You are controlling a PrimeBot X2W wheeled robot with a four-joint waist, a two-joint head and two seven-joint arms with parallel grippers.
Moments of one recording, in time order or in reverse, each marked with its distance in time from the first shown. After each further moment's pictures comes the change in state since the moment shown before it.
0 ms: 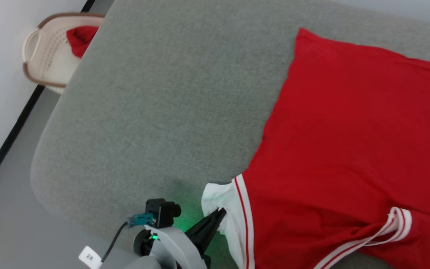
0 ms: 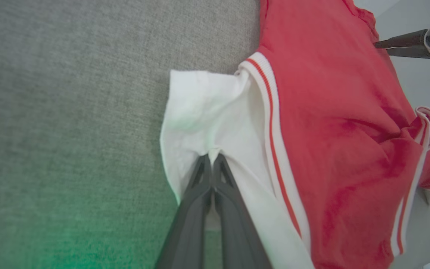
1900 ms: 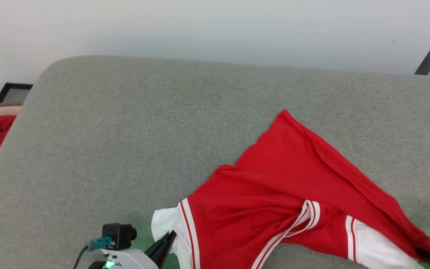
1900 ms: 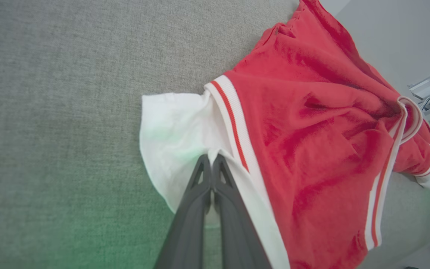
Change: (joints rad) left arm 0.125 0.144 0.049 -0.038 -0.038 0.090 -0.001; right arm 0.833 0.228 -0.114 -0.607 0.229 0.000 0.055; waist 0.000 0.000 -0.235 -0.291
